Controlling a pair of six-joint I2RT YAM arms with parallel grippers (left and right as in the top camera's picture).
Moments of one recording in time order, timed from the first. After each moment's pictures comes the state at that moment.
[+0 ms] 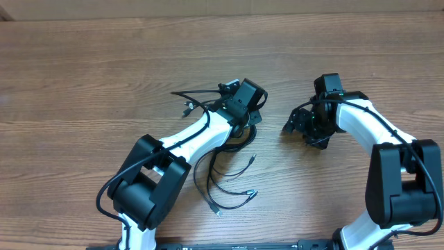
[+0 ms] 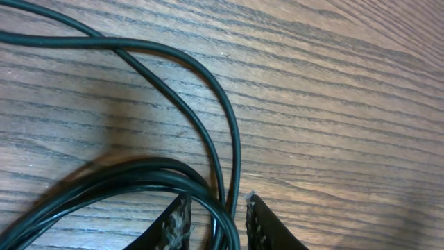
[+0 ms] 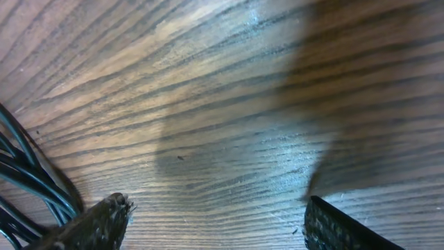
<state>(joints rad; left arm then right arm) -0.67 1.98 1.29 -0.32 -0.09 -0.97 0.09 1.81 1.09 -0.76 -0.28 0.51</state>
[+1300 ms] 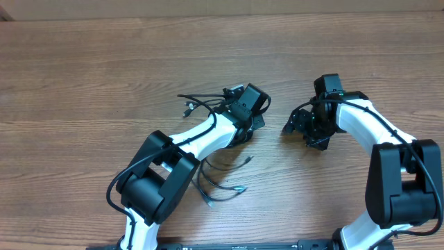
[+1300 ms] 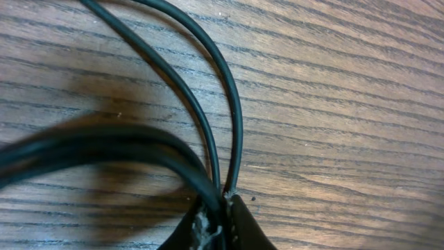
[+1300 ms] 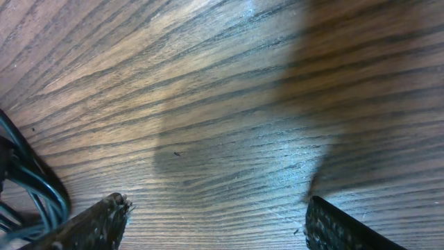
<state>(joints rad) -0.69 2.04 1.29 -0.29 -0.07 -0.97 0.09 1.81 1.09 -0.77 -0.28 0.51</state>
